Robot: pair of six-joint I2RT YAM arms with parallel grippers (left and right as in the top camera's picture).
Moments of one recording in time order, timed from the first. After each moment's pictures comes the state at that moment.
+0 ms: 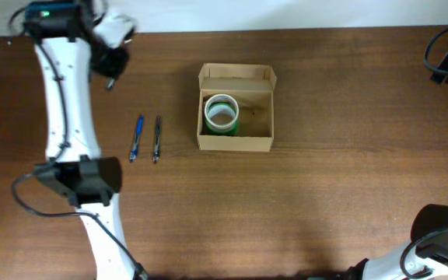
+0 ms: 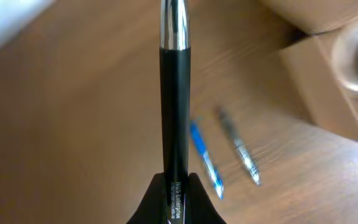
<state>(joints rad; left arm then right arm) -0.01 2.31 2.76 -1.66 0.08 0.60 -0.47 1.82 2.13 -1.38 -0.06 0.15</state>
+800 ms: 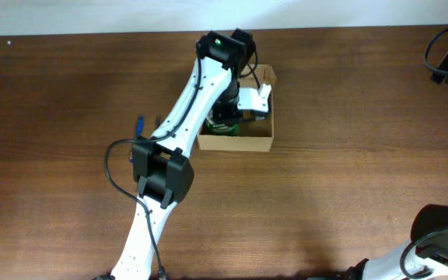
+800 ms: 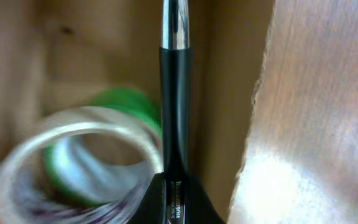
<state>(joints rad) -0.50 2.50 2.55 -1.67 0.13 1.05 -0.47 1.82 2.13 -1.38 -0.06 0.15</state>
